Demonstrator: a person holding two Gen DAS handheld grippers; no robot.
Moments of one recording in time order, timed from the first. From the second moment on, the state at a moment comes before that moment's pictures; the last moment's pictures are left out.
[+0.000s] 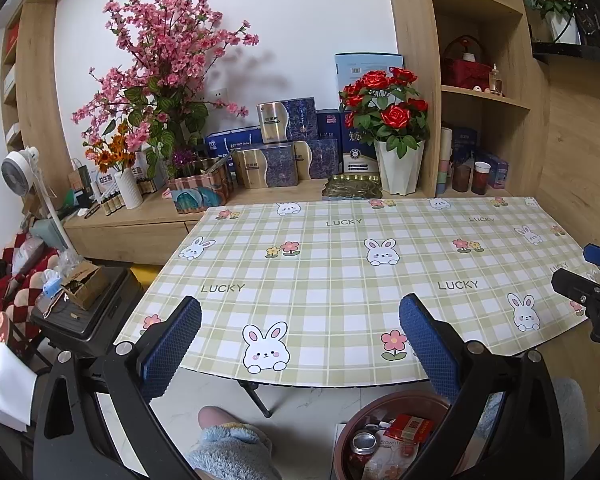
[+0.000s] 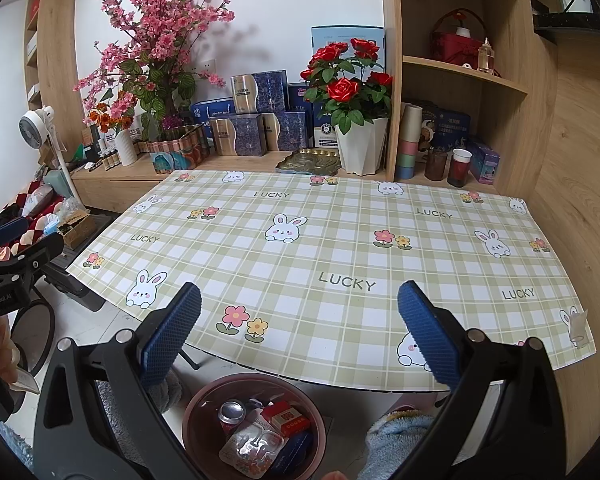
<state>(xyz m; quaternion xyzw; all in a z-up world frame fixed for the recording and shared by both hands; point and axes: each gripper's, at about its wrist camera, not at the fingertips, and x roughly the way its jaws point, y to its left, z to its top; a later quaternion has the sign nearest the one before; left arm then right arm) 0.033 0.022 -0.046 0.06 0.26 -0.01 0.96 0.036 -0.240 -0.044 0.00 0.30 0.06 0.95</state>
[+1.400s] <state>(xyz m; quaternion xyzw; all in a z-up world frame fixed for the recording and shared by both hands) 0.031 0.018 -0.045 0.06 0.26 -0.01 0.96 0.032 -0.234 -0.045 0.00 0.29 0.06 0.95</state>
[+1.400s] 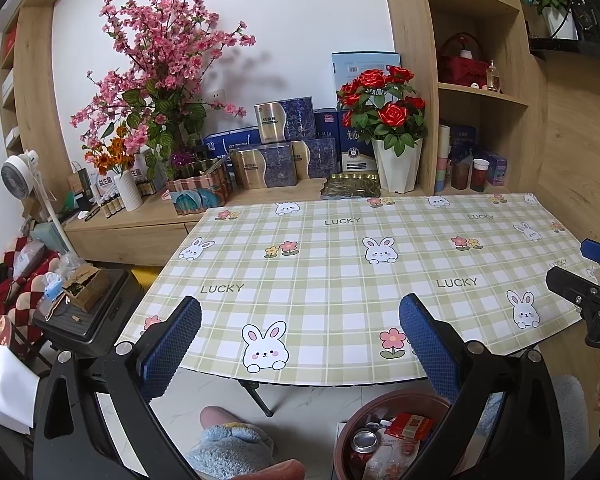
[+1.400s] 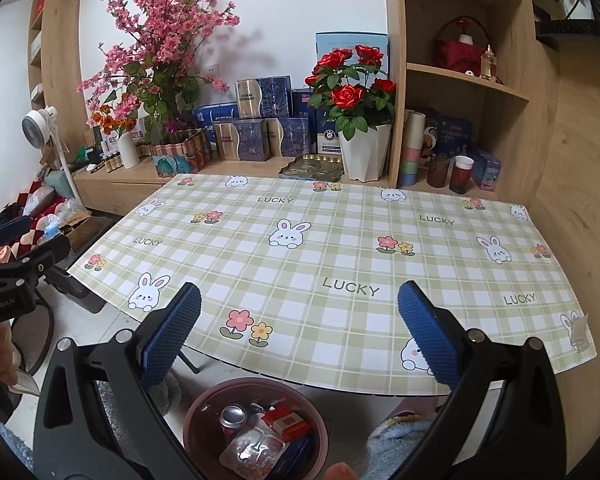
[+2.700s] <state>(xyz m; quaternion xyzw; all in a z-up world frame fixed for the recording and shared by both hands) 0.033 0.018 -0.034 0.05 0.26 -0.01 0.96 0.033 -0.227 -0.044 0.00 0.30 0.05 0.95</state>
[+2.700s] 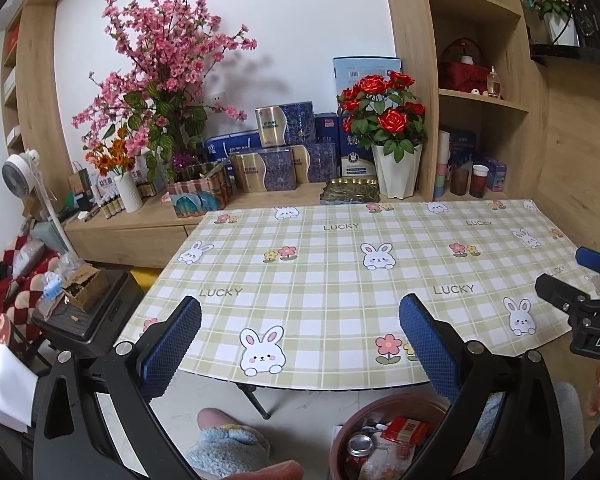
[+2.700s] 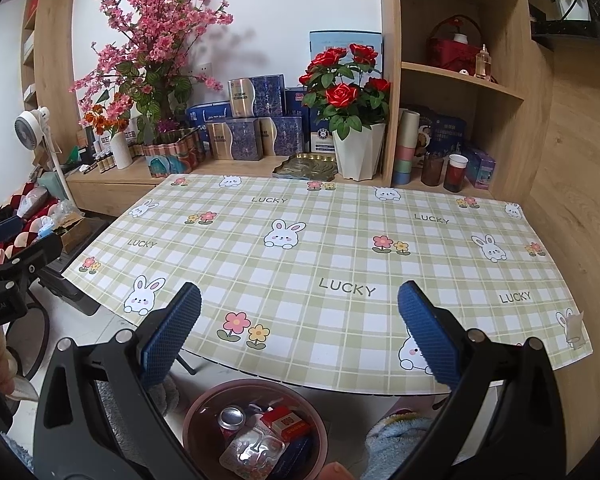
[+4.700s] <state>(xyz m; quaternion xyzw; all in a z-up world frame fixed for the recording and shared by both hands) 0.030 0.015 -0.034 0.05 0.27 0.00 0.96 0.034 -0.232 -0.045 0.01 0.30 0.04 0.95</state>
